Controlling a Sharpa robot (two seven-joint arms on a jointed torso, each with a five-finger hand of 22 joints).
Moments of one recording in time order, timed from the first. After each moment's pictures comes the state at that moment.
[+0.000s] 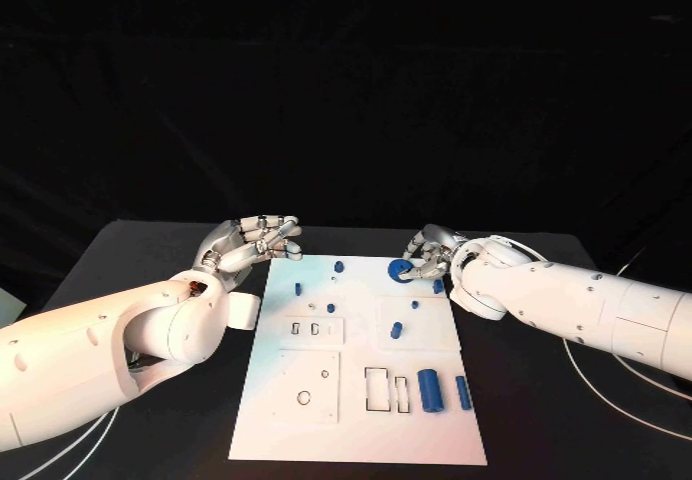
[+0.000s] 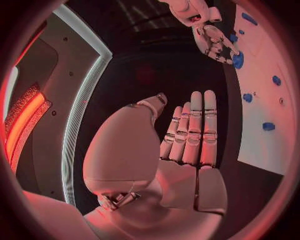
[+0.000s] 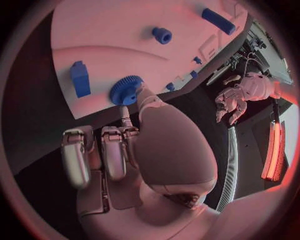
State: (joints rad) left arm 1.17 -0.91 -0.01 1.62 0.00 -0.40 0.47; left_hand 1.43 -0.18 0.43 0.23 0.07 0.85 0.21 0.26 0.20 1.06 0.15 0.07 0.07 1.08 0.09 0.42 0.48 0.17 0.91 0.19 0.65 0.34; right arm 1.27 -0.61 -0.14 1.16 -1.15 -0.35 -0.25; right_hand 1.47 -0.18 0.15 0.28 0.06 0.86 0.17 0.24 0.38 1.46 0.07 1.54 1.31 1.46 0.00 1.56 1.31 0.01 1.46 0.11 1.57 1.31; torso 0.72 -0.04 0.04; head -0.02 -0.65
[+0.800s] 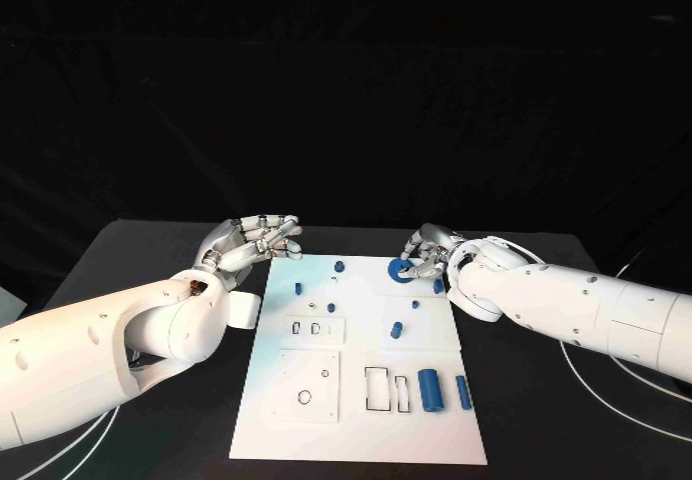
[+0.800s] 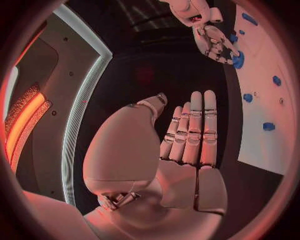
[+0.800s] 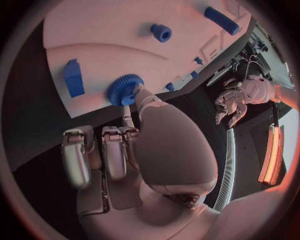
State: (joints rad) left arm 1.17 -0.91 -0.01 1.62 0.00 -0.39 0.47; left_hand 1.43 -0.18 0.44 0.22 0.07 0.85 0.21 0.26 0.20 1.06 0.15 0.07 0.07 1.08 0.09 0.43 0.49 0.17 0.91 0.19 0.65 0.34; right arm 1.26 -0.60 -0.14 1.17 -1.20 -0.38 -0.26; right_hand 1.49 -0.15 0.25 0.24 0.06 0.94 0.14 0.27 0.38 1.47 0.06 1.56 1.31 1.47 -0.01 1.56 1.31 0.01 1.47 0.10 1.57 1.31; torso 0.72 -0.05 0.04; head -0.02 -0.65
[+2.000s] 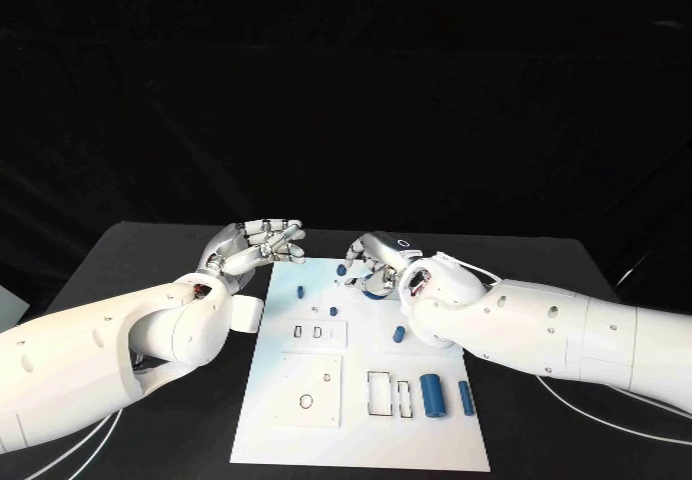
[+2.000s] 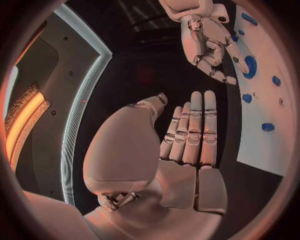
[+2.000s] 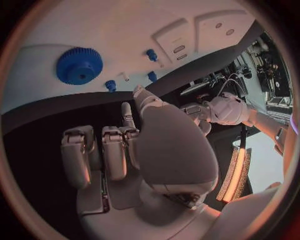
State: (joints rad) left arm 1.17 -0.90 -0.01 1.61 0.00 -0.39 0.47; left_hand 1.43 -0.18 0.44 0.22 0.07 0.85 0.21 0.26 0.20 1.06 0.15 0.07 0.07 1.08 0.09 0.43 0.49 0.17 0.90 0.19 0.65 0.35; right arm 1.25 -0.52 -0.14 1.34 -1.47 -0.52 -0.26; right_hand 1.47 -0.18 0.27 0.24 0.05 0.96 0.14 0.26 0.37 1.47 0.06 1.57 1.31 1.47 -0.01 1.56 1.31 0.01 1.46 0.10 1.57 1.31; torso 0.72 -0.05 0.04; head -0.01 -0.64
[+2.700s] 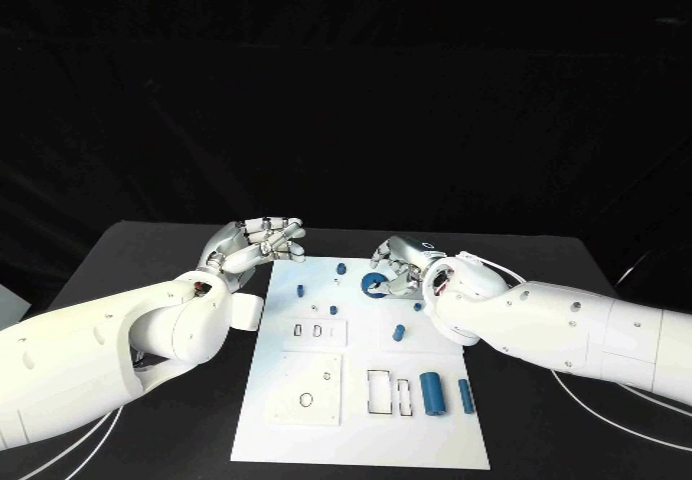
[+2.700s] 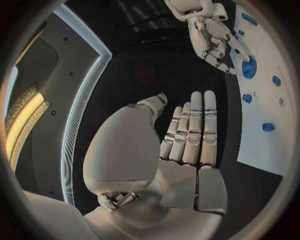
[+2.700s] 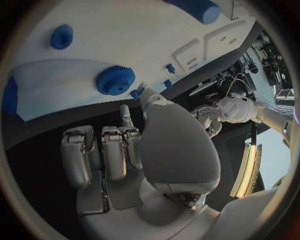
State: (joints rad) left arm 1.17 -0.90 -0.01 1.61 0.00 -0.39 0.47; left_hand 1.43 -0.18 0.44 0.22 0.07 0.85 0.21 0.26 0.20 1.06 0.15 0.07 0.07 1.07 0.09 0.43 0.49 0.17 0.90 0.19 0.66 0.35; right arm 1.24 -0.57 -0.14 1.31 -1.38 -0.45 -0.26; right_hand 1.41 -0.22 0.22 0.26 0.05 0.89 0.16 0.20 0.36 1.47 0.07 1.55 1.31 1.47 0.00 1.56 1.31 0.01 1.47 0.11 1.57 1.31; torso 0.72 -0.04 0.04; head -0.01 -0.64
